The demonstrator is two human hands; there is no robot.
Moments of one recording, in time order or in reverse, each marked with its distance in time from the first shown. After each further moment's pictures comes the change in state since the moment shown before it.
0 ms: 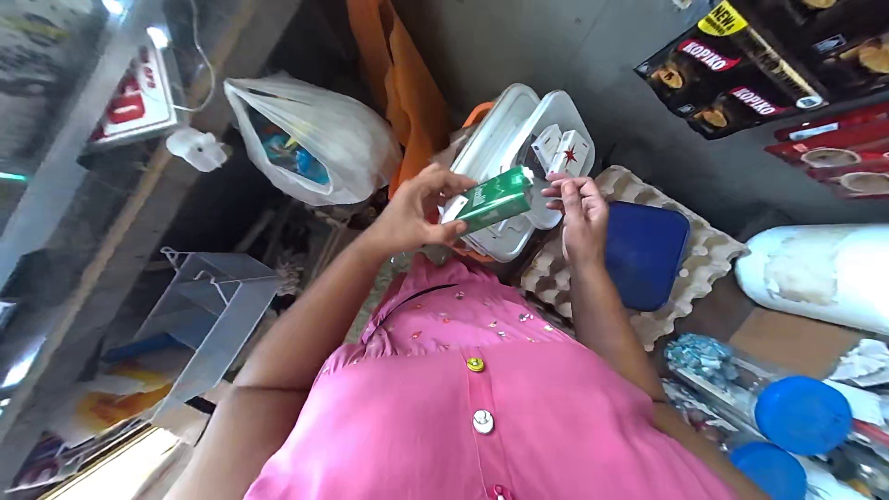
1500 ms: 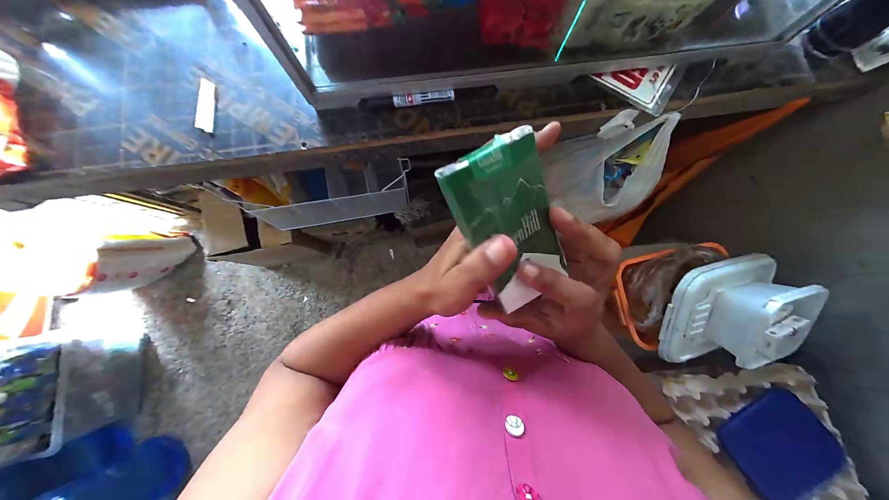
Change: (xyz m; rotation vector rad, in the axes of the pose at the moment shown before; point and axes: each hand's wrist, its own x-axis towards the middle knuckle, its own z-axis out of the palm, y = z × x) left_hand -0.405 0.131 -0.059 -0.222 0.745 0.465; right_hand -0.213 -0.187 0.389 0.242 -0.757 -1.194
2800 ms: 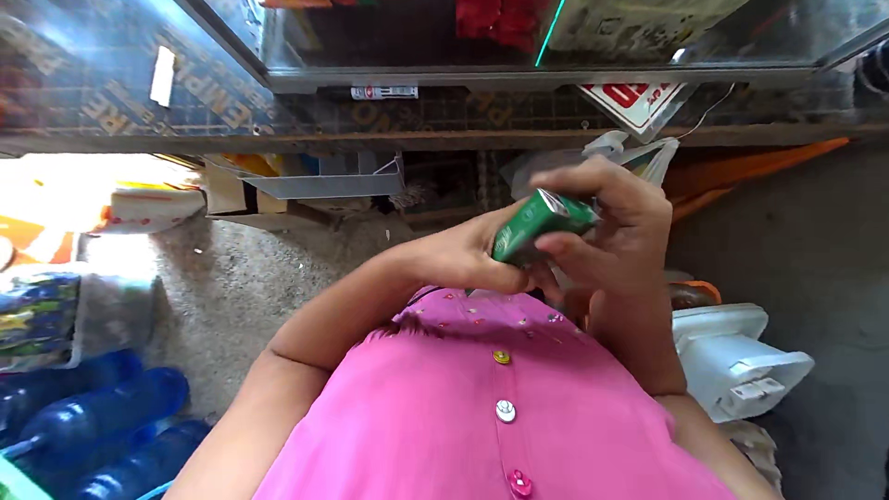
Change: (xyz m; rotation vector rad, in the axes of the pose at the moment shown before) left_hand 0.105 -0.052 0.025 -0.062 -0.201 -0.399; right_hand 0.047 0.122 -0.113 0.383 -0.261 0.314
